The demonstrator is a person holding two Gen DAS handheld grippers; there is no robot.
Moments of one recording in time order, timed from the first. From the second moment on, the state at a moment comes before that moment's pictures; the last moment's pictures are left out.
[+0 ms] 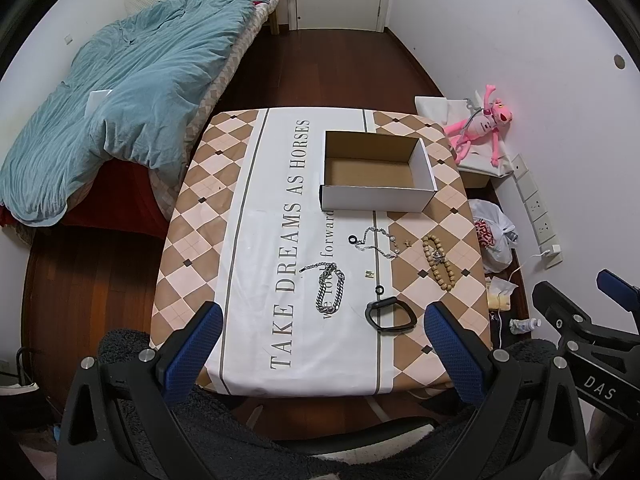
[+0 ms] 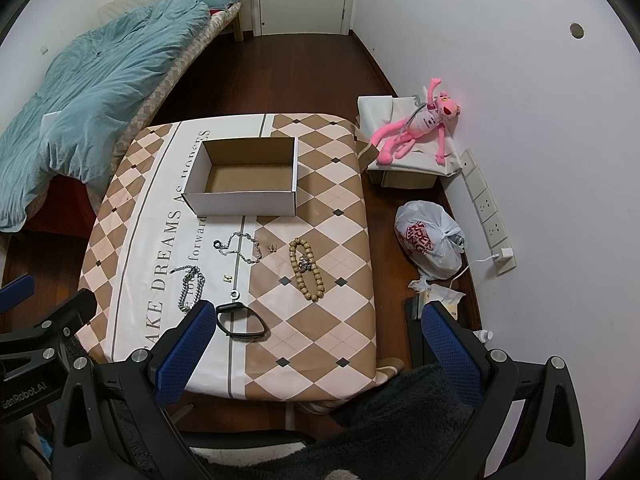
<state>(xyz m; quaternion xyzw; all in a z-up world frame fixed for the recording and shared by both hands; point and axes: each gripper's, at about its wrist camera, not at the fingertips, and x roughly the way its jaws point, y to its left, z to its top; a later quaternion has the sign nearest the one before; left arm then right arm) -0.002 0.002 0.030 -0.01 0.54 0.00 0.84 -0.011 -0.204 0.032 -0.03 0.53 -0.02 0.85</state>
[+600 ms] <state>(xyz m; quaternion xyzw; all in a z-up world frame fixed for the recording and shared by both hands) 0.024 0.003 -0.002 0.01 0.54 0.04 0.84 0.013 -0.205 -0.019 -0.01 0.56 -0.03 0.83</state>
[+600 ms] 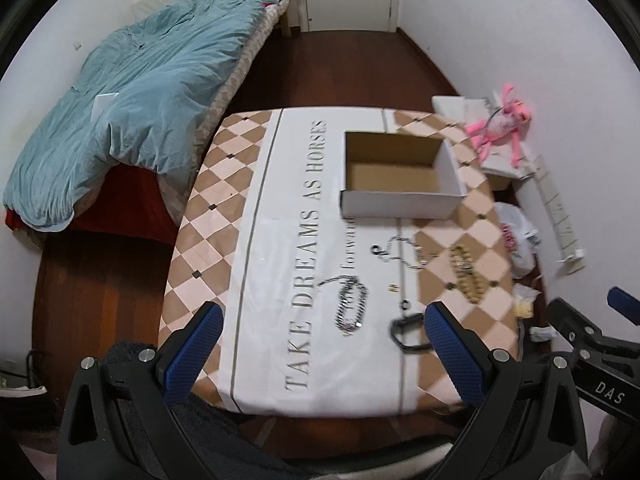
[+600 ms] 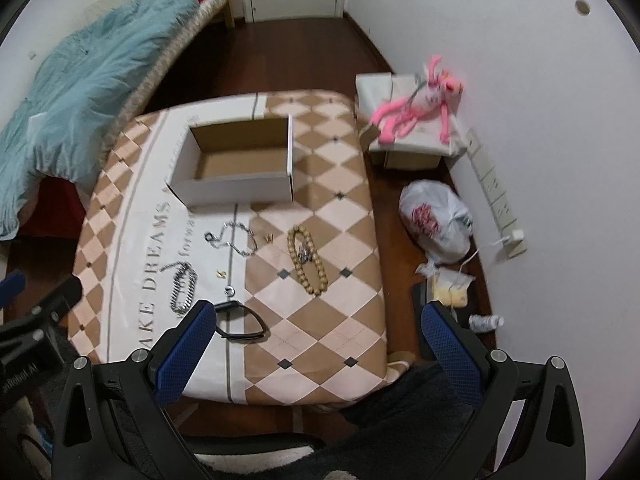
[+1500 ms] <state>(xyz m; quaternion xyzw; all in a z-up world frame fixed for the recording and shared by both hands) 0.049 0.037 -0.158 0.02 0.65 0.05 0.76 0.036 -0.165 -0.215 0.03 0.66 0.02 0.75</state>
